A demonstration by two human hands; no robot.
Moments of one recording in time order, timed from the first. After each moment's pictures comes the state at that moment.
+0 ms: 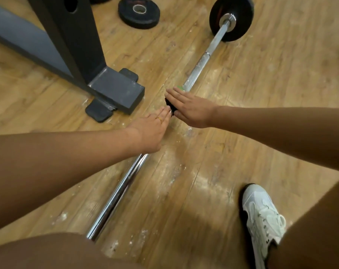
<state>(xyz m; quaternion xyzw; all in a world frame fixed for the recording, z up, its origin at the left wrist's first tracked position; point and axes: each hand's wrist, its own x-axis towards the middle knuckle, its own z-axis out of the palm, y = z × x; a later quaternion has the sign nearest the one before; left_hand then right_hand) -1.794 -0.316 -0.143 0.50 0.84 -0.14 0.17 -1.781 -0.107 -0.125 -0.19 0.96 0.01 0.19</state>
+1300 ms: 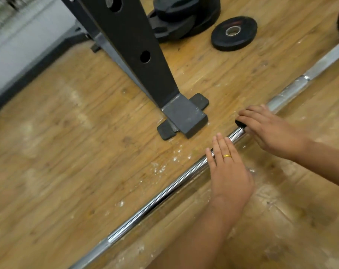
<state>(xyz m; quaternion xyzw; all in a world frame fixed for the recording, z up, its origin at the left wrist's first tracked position) -1.728 -0.175 -0.173 0.03 1.00 0.05 0.08 -1.843 -0.020 -0.185 -0.34 0.92 -0.17 -0.08</state>
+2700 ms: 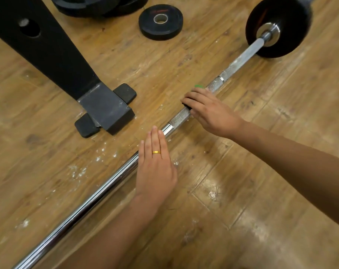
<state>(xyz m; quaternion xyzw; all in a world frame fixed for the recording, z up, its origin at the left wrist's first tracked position) -1.734 -0.167 -0.186 0.10 0.99 0.03 0.06 -1.866 0.048 -0.175 -0.32 0.94 -0.15 0.00</state>
